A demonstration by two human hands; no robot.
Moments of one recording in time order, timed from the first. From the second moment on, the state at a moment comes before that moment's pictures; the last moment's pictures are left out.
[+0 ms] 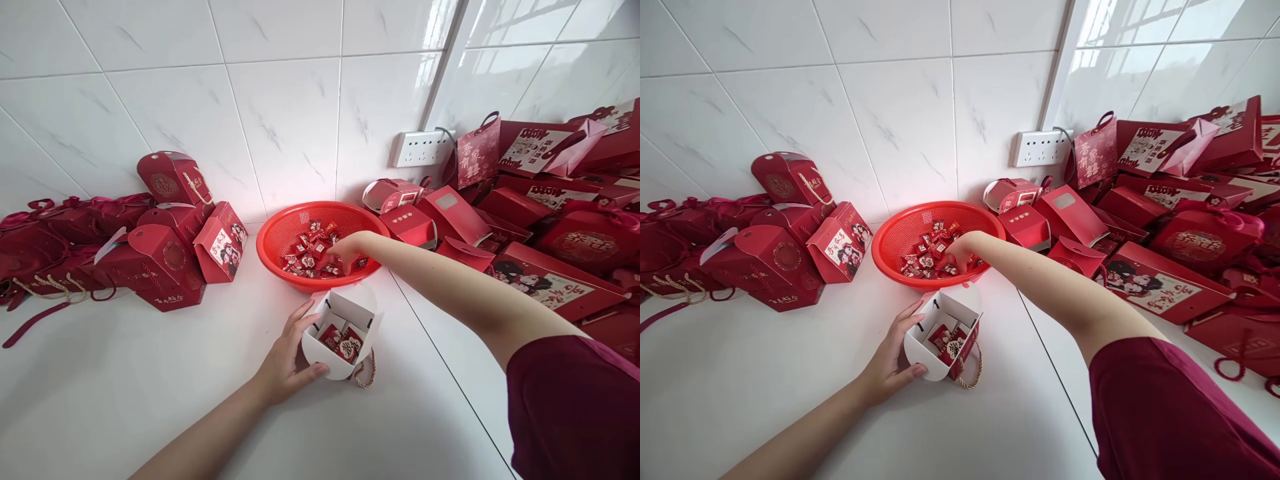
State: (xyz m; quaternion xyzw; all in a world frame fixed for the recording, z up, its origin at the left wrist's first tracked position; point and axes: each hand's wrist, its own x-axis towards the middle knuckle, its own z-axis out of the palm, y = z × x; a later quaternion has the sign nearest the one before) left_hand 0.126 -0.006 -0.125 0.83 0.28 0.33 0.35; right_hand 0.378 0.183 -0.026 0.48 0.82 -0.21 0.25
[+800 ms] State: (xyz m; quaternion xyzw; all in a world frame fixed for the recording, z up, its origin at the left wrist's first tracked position) left_hand 0.129 -0.006 -0.122 0.84 0.27 0.34 0.33; right_hand 0.421 0.082 0.016 0.43 0.84 -0.22 -0.24
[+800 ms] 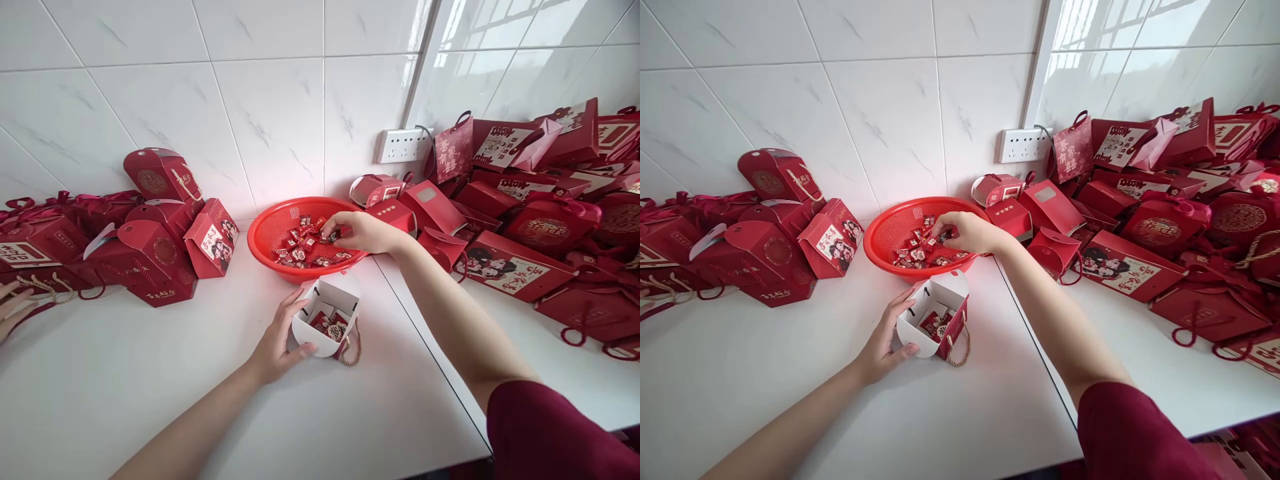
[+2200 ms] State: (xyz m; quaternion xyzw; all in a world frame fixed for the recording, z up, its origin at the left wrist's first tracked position) left_hand 0.132 -0.039 -0.095 0.91 0.10 0.36 -0.16; right_hand 0.426 -0.074 -0.086 0.29 0.80 -0.07 -0.51
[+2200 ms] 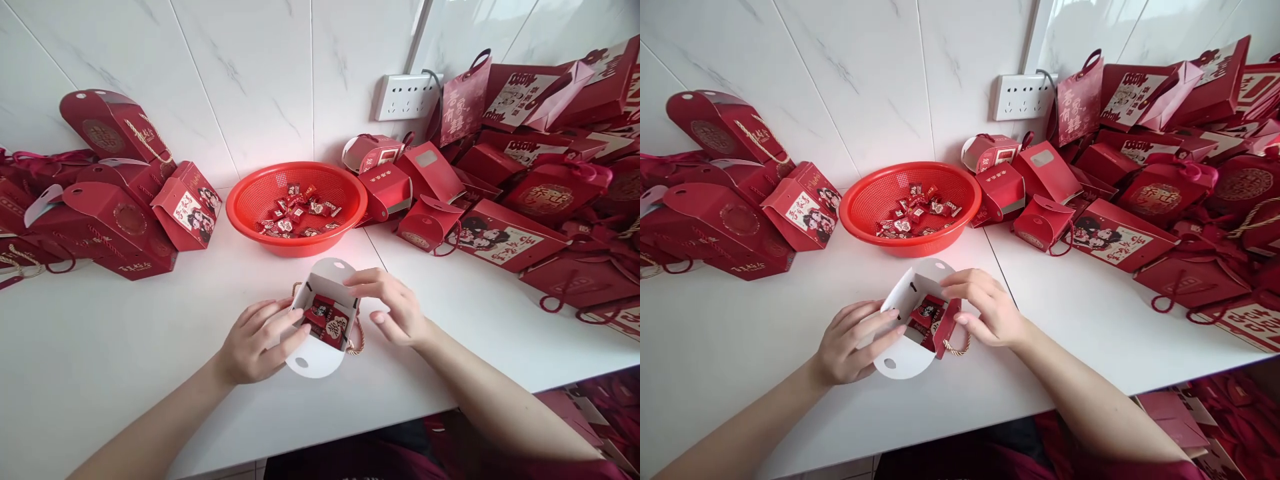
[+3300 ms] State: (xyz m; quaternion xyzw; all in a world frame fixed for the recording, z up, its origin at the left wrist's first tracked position) left_hand 0.133 -0.045 -0.081 0.90 -0.03 0.35 -0.25; right_hand 0.450 -0.089 0.009 0.27 0.82 -0.28 -0.41
